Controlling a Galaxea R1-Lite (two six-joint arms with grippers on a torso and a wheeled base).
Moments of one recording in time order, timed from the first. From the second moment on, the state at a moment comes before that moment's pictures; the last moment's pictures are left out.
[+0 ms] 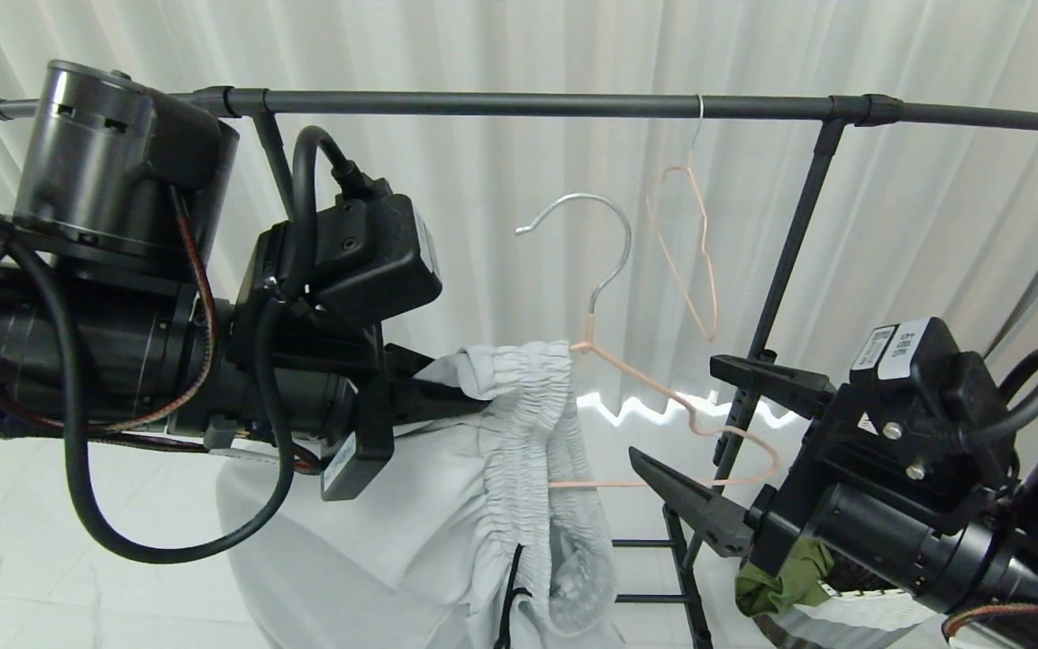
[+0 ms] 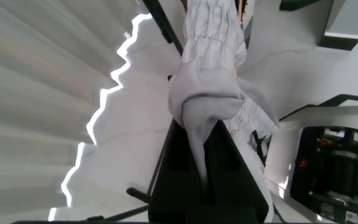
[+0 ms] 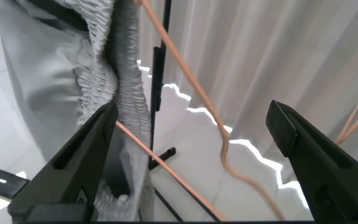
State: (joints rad) left arm -0.56 1.47 -1.19 0.28 -0.44 0.71; right arm 0.94 1.50 -0.47 -1.09 -0.03 -0.15
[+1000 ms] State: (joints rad) left arm -0.46 1.41 -1.13 0.10 -0.34 0.57; right arm 1.04 1.50 -0.47 -1.01 -0.02 -0.07
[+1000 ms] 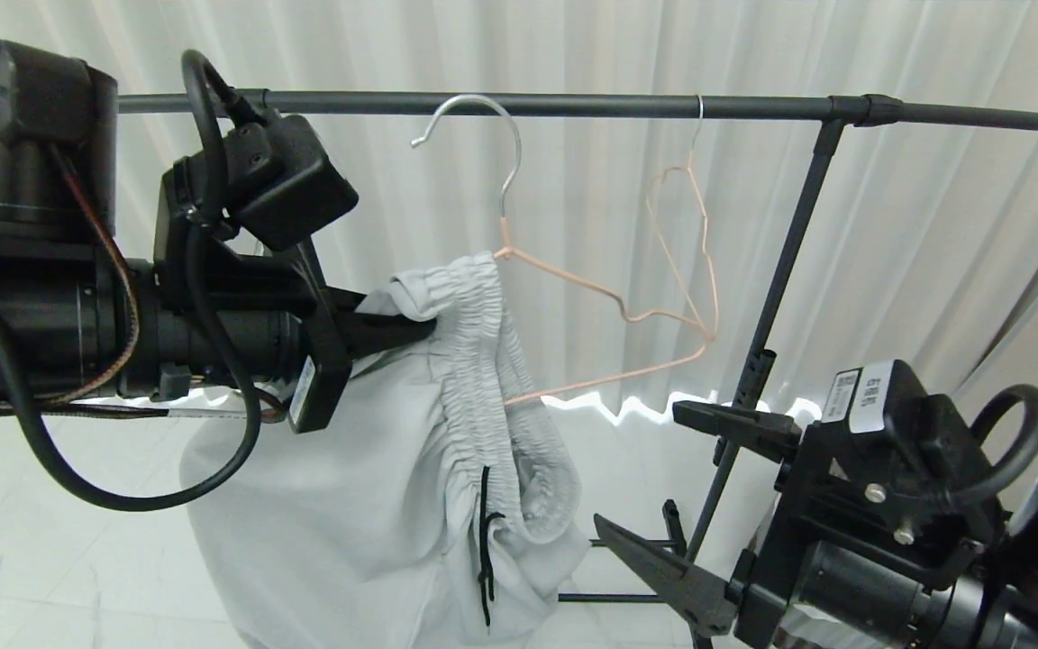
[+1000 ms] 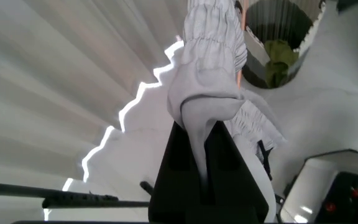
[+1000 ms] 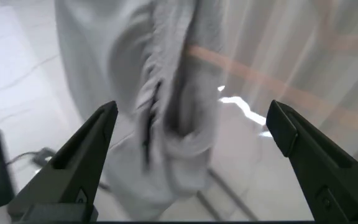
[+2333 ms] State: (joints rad) left arm -0.48 1.39 -1.13 -0.12 -0.34 0.55; right arm 0.95 1.80 -0.77 -0.68 -0.26 0.52
